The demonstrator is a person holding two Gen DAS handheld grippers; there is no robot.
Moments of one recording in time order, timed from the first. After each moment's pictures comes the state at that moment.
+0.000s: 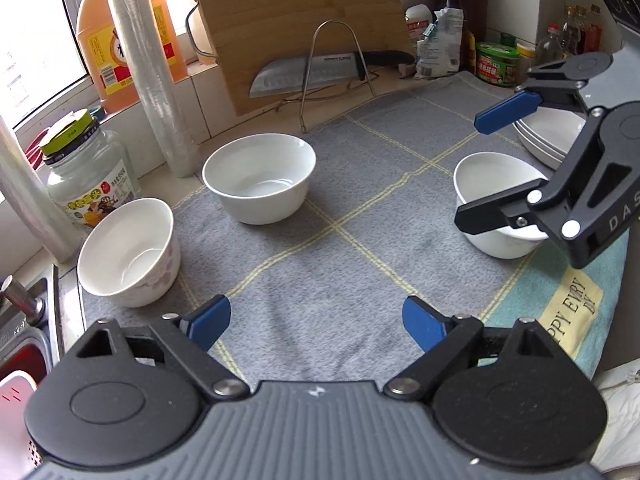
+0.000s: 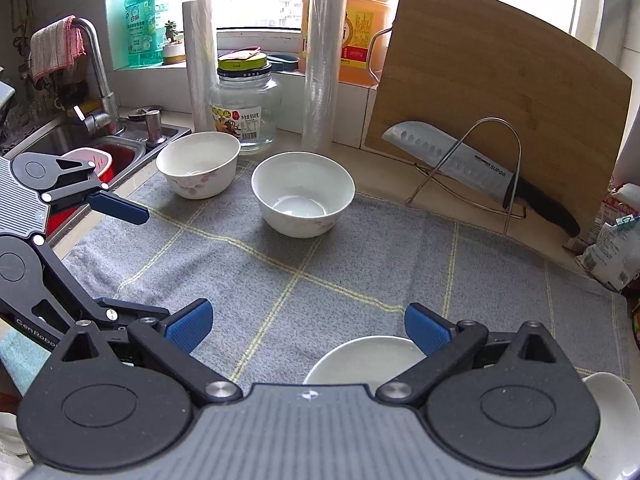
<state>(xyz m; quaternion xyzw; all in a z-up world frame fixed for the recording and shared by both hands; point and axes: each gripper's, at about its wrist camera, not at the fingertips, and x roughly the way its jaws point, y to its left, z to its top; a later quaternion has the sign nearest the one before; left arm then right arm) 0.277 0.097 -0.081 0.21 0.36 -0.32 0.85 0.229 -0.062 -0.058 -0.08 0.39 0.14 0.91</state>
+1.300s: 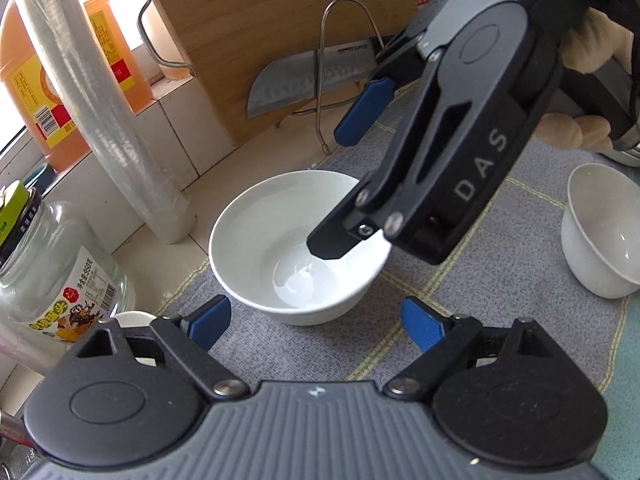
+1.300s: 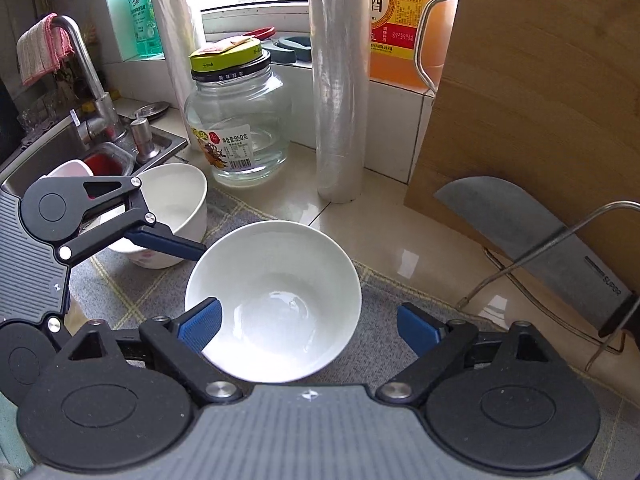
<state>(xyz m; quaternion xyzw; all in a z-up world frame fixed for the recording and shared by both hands) 0.387 0.056 -0.108 0.27 0.34 -0.35 0.83 0.407 -0.055 -0.095 -0.08 0.43 0.25 0.86</state>
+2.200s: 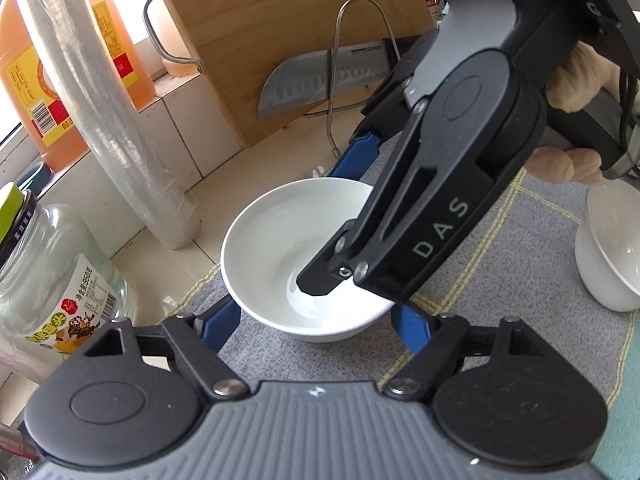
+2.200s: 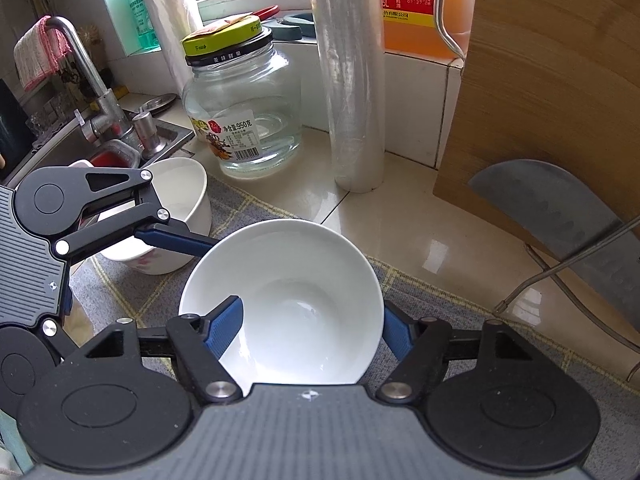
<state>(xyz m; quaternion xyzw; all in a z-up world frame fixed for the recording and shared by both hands) 0.407 0.055 -0.115 0.26 0.35 -0.36 0.82 0.430 -0.051 -0.114 -0.06 0.46 0.27 0.84</state>
